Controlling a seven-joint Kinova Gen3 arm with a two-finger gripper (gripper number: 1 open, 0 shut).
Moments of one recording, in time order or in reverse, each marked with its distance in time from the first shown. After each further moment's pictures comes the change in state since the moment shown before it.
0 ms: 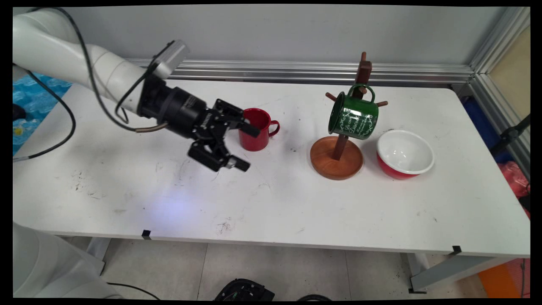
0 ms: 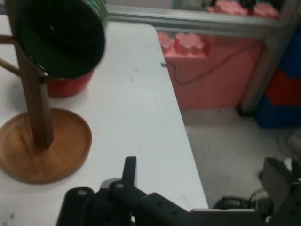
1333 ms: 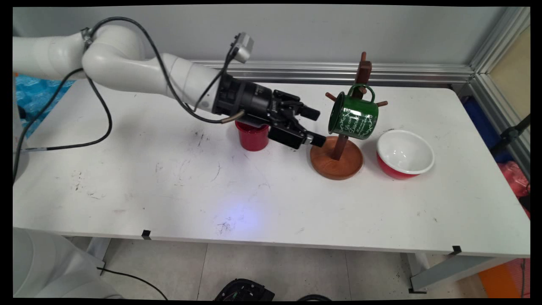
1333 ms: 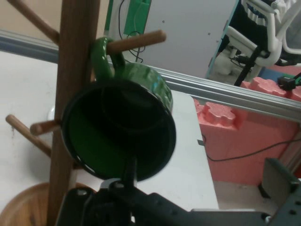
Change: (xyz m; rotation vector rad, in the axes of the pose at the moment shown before) arm 0.036 -0.036 0.101 0.081 0.168 -0.155
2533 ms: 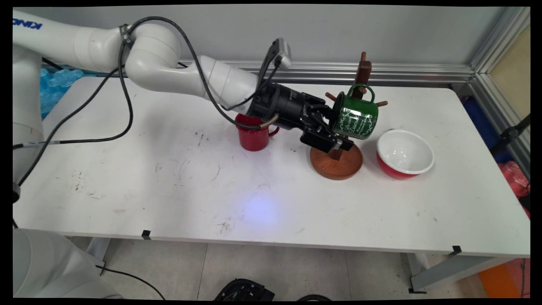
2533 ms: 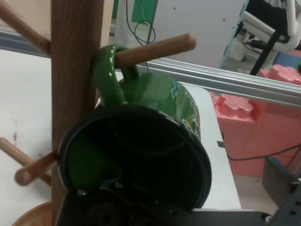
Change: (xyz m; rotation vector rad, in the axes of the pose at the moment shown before) arm 0.014 -0.006 0.059 0.025 -0.039 0.037
